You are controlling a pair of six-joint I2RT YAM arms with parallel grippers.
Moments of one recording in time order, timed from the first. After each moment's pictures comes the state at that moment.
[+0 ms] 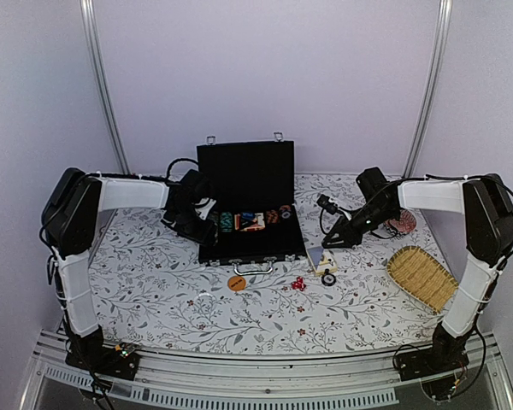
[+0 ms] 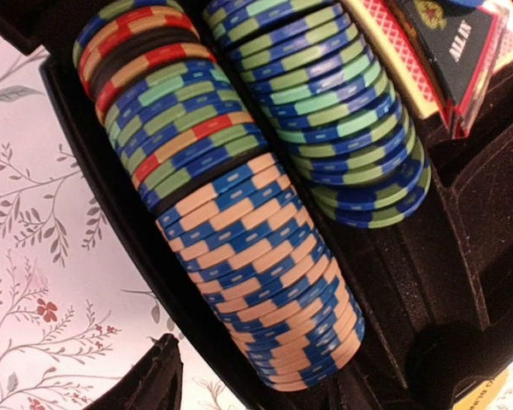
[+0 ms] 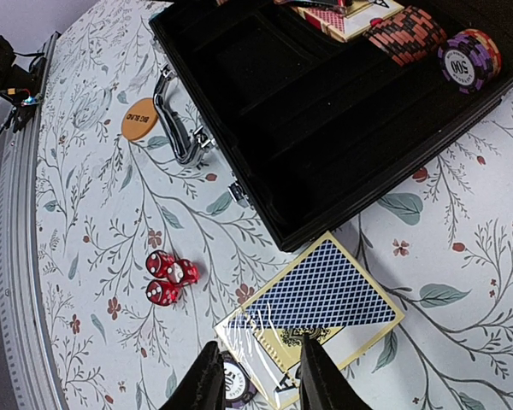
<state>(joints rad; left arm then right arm) -0.51 2.00 1.38 -0.59 -0.03 -0.08 0.37 1.82 1.21 -0.56 -0.71 -0.54</state>
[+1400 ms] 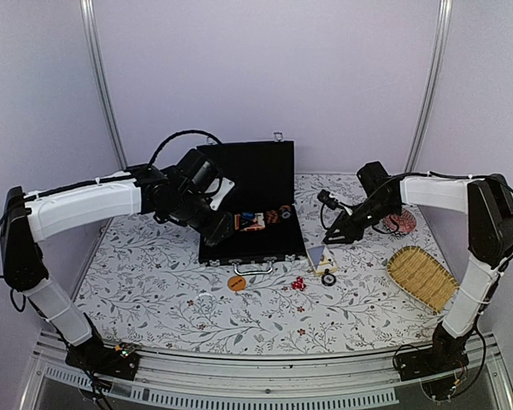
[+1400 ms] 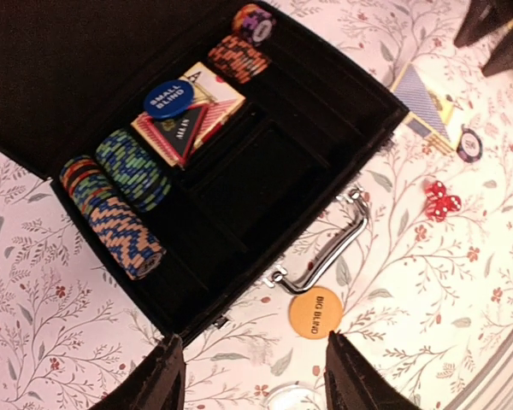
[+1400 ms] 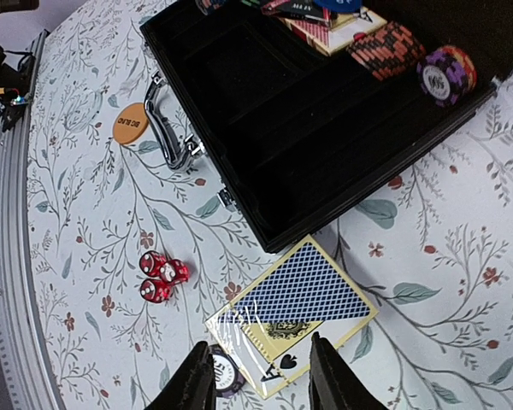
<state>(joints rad) -0.79 1.63 1.36 -0.68 -0.10 -0.09 0.37 1.80 1.24 -0.61 -0.68 -0.54</state>
